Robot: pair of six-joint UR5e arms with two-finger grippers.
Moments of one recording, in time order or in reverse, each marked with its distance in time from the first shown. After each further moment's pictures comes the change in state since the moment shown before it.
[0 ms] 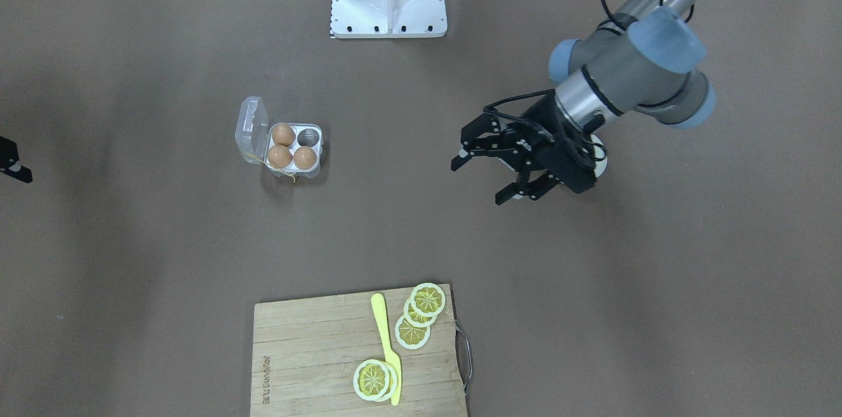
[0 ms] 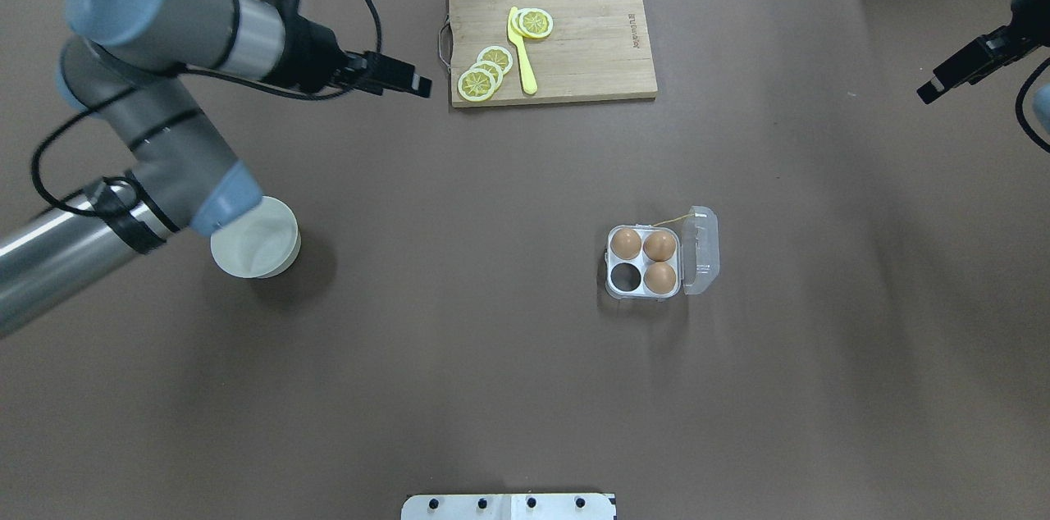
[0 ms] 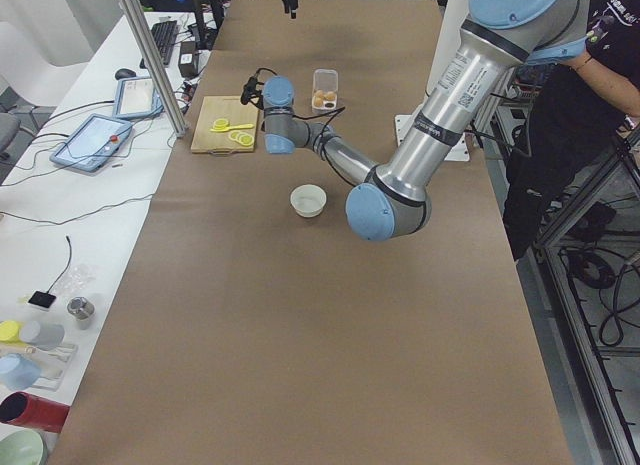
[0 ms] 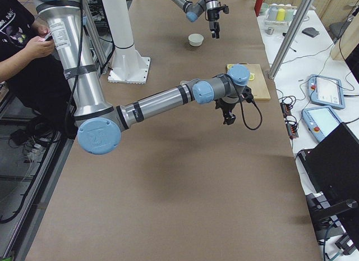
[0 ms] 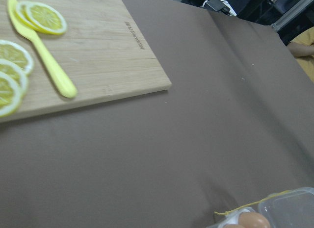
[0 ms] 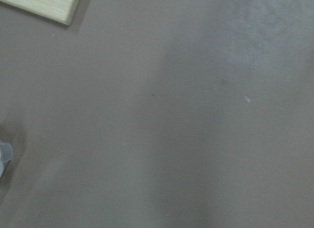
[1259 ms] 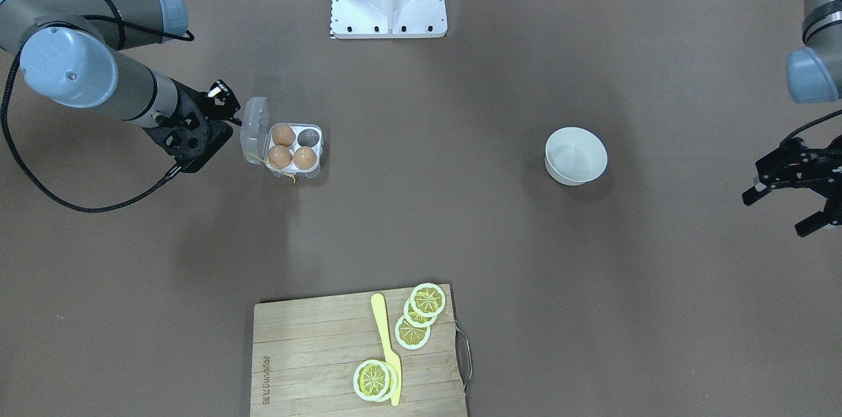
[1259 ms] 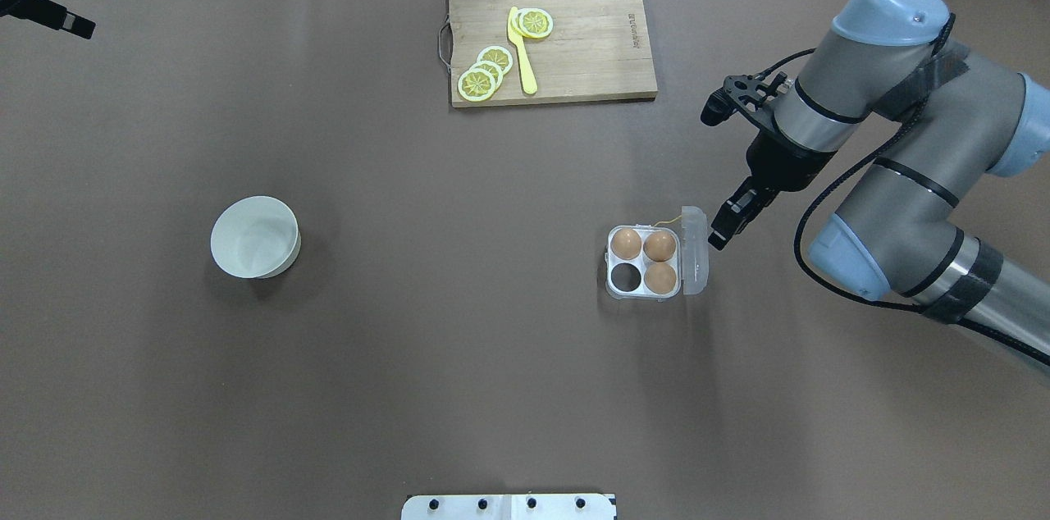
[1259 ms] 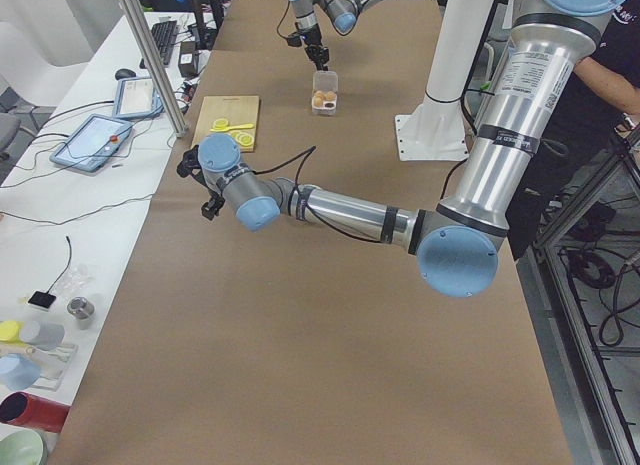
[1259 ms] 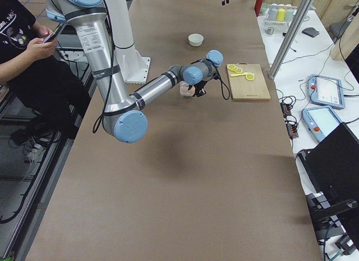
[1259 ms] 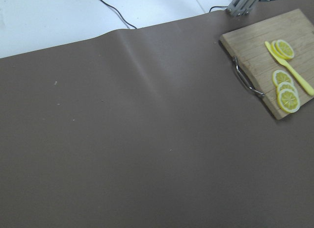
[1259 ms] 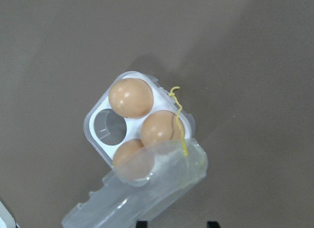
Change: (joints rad) left arm -0.411 0.258 0.008 0.350 -0.223 0.748; right arm -0.438 0.116 0.051 0.004 -0.010 0.145
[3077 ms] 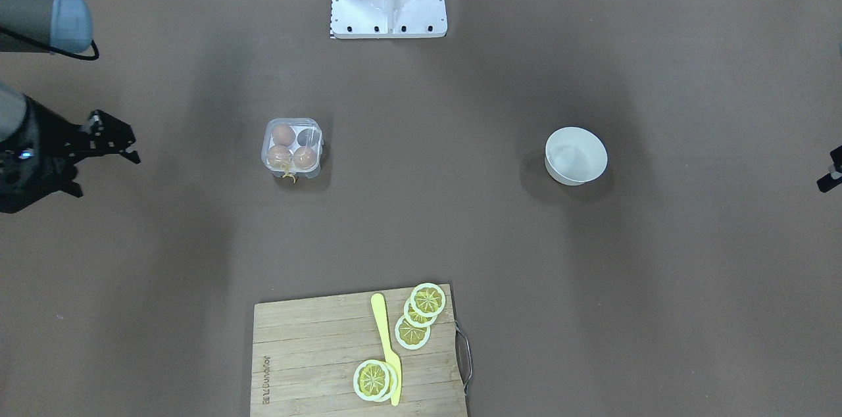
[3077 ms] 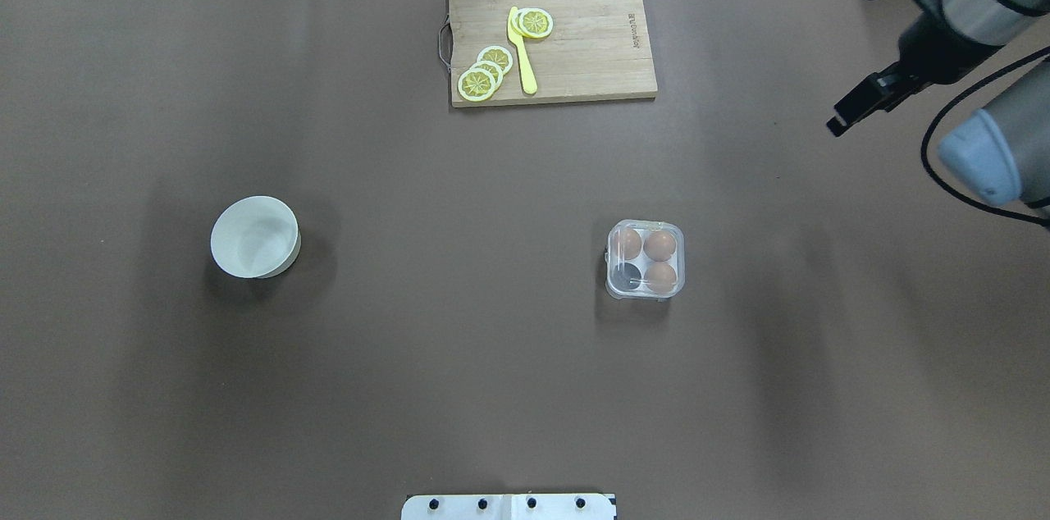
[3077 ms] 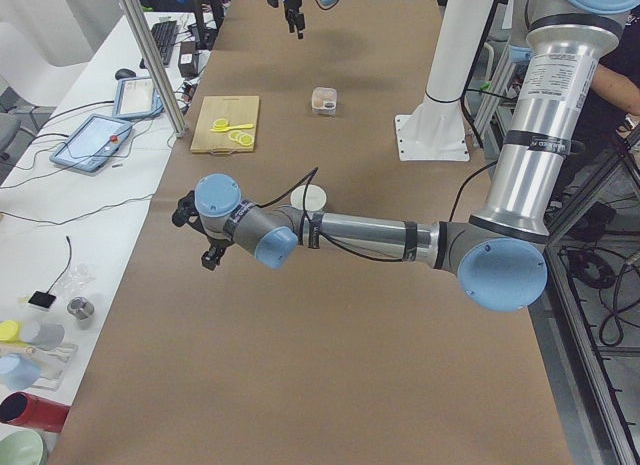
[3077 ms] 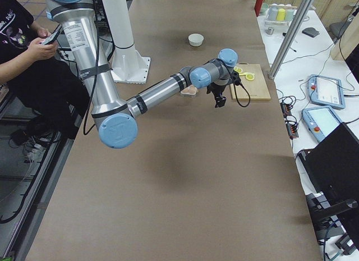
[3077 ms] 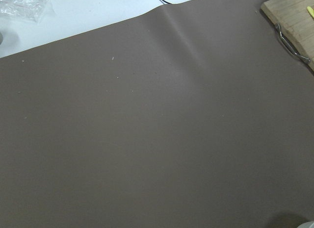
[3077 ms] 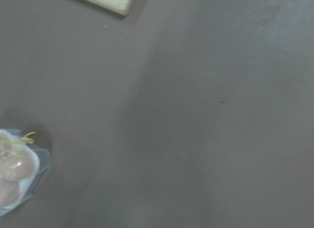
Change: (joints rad) left arm -0.145 0.107 0.015 0.264 -0.004 0.271; right arm 0.311 -0.091 0.014 0.001 -0.115 0.016
